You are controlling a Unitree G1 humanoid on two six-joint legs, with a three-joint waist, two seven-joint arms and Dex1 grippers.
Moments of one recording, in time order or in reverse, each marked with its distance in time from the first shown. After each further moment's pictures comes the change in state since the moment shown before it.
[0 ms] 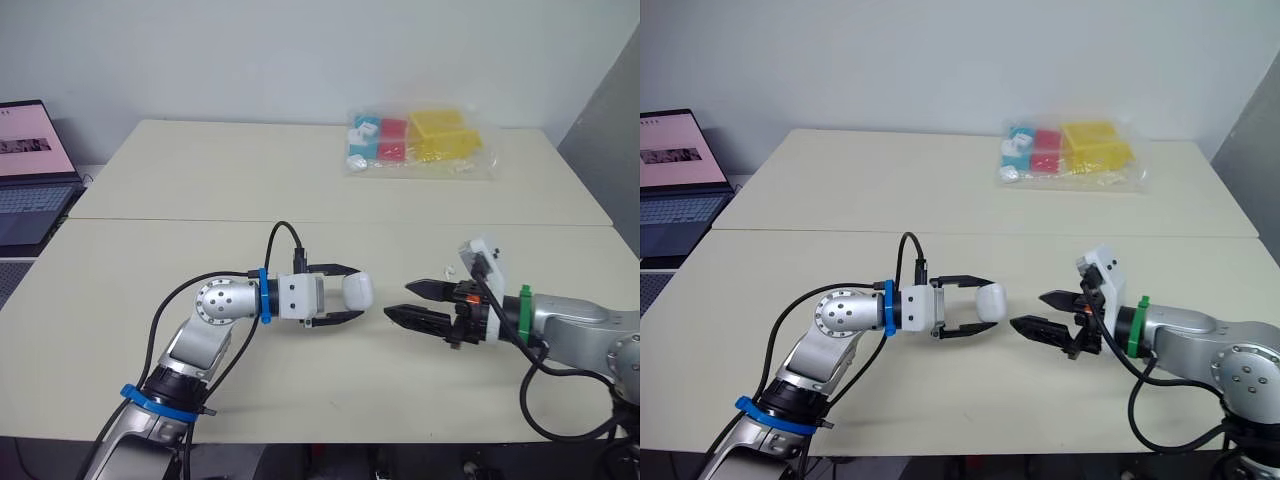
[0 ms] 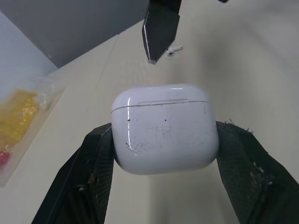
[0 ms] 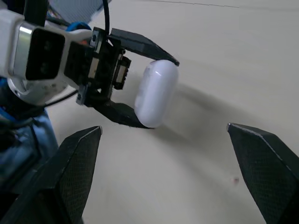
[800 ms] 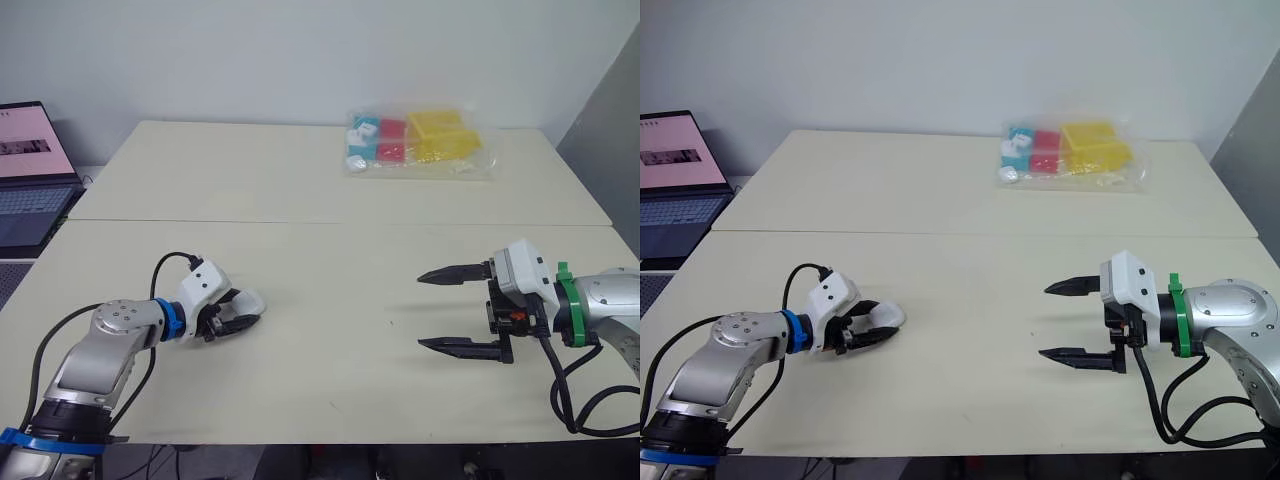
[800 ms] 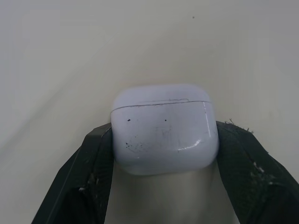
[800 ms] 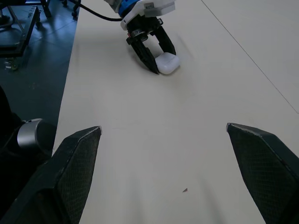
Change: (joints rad) left arm 0.243 0.296 0.228 -0.041 -0.161 0.671 0.037; right arm 0.090 -0.282 0.016 -0.055 -0.754 -0.605 0.945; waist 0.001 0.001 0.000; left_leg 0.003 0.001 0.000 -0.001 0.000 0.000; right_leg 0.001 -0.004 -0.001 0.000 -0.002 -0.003
